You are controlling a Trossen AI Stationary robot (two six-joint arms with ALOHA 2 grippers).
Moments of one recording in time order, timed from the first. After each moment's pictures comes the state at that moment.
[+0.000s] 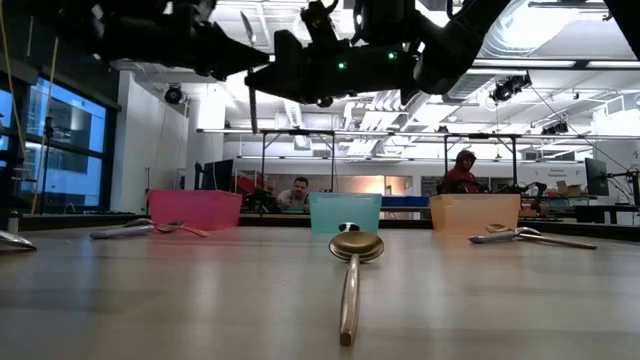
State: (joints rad) left arm 0.31 1.05 0.51 0.44 0.20 0.25; right arm -0.05 1.96 1.09 0.91 0.20 -0.16
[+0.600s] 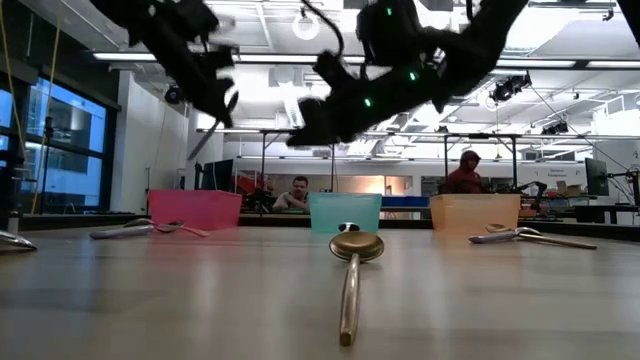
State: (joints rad) left arm 0.77 1.24 0.92 -0.35 -0.14 0.21; right arm -0.07 1.89 0.95 0.64 0.39 -0.16
